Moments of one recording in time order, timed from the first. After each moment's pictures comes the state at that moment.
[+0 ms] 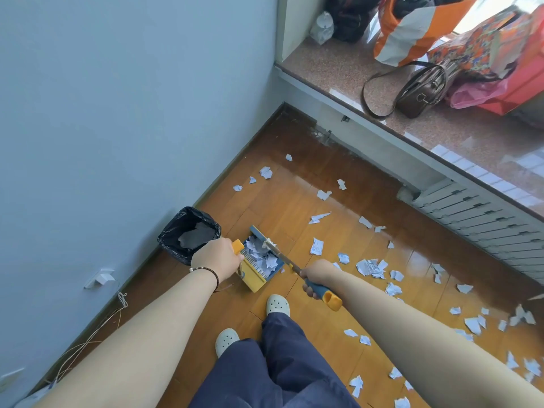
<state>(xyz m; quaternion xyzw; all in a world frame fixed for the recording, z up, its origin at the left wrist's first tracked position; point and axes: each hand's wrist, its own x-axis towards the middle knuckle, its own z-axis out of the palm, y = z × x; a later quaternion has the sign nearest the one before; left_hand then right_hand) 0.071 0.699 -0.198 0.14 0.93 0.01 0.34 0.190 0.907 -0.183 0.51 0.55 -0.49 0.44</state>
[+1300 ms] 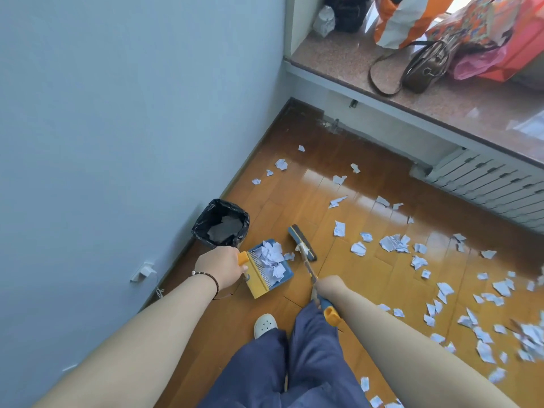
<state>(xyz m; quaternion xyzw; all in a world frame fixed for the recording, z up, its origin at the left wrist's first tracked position) 0.103 0.529 -0.197 0.26 0.91 -0.05 0.32 0.272 0.739 -0.227 0.58 0.59 -0.46 0.33</state>
